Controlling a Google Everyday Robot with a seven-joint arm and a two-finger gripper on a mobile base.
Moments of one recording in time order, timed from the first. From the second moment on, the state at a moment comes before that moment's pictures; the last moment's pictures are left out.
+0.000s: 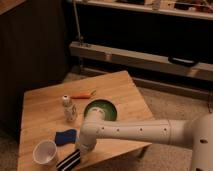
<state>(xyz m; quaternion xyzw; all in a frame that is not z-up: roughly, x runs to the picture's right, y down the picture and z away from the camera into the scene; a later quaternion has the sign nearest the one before) -0.119 0.307 0.707 -0.27 0.35 0.88 0.18</state>
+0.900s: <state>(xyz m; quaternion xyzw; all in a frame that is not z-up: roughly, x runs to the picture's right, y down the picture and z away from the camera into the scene) -0.102 0.259 0.707 -0.25 0.35 0.89 0.14</state>
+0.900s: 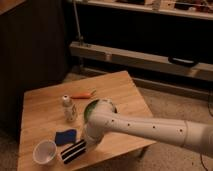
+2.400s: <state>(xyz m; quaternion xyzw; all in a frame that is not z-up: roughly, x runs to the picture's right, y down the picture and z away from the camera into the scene) -0.184 0.238 0.754 -0.27 0.35 0.89 0.14</state>
